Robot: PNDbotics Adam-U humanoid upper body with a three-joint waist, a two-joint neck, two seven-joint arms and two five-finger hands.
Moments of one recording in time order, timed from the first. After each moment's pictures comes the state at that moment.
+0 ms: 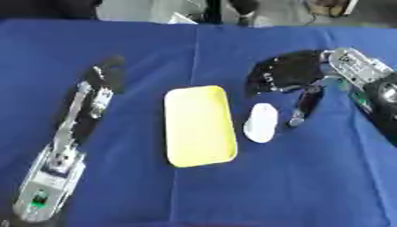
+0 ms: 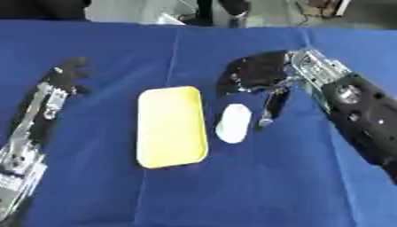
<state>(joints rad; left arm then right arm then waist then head) -0.18 0.34 -0.12 -1.76 -0.12 -0.11 0.10 -0.97 -0.52 0.58 -1.10 1.19 -0.86 0.25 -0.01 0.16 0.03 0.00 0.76</state>
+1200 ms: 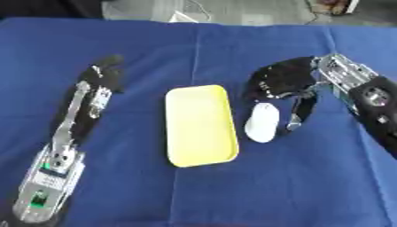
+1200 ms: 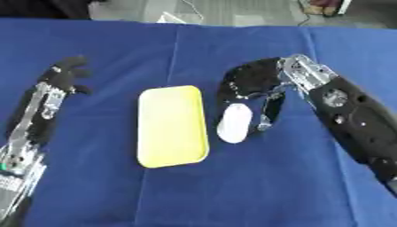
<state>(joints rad) -0.19 0.33 -0.12 -1.76 -0.12 -0.11 0.10 -0.97 -0.47 0.55 -0.98 1.36 -0.90 0.18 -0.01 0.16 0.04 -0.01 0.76</state>
